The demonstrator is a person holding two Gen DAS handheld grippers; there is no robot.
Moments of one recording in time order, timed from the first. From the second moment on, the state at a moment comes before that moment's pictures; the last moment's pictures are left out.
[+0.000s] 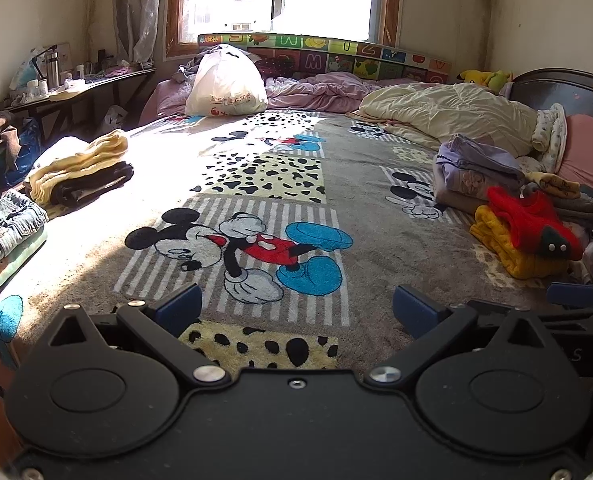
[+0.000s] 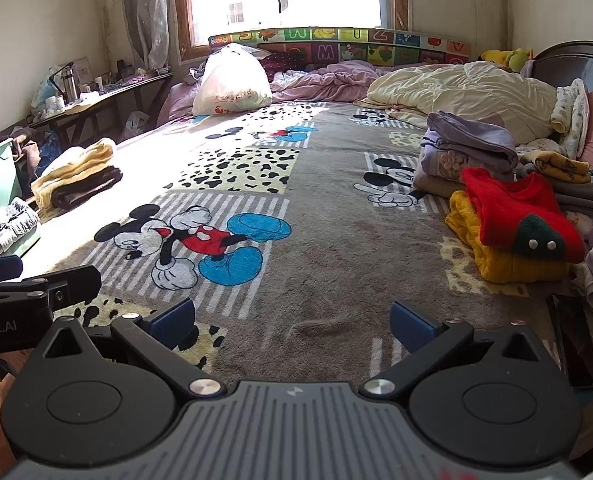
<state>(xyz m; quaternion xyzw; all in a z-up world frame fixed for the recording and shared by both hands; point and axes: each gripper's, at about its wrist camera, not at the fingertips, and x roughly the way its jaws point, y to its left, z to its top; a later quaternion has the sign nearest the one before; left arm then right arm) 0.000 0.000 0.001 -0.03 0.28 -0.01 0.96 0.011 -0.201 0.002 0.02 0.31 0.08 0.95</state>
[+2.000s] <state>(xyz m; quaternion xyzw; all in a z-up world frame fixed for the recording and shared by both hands) 0.003 -0.004 -0.009 -0.03 0.28 -0.02 0.96 0.016 -0.204 -0.004 0.02 0.32 0.07 0.94</state>
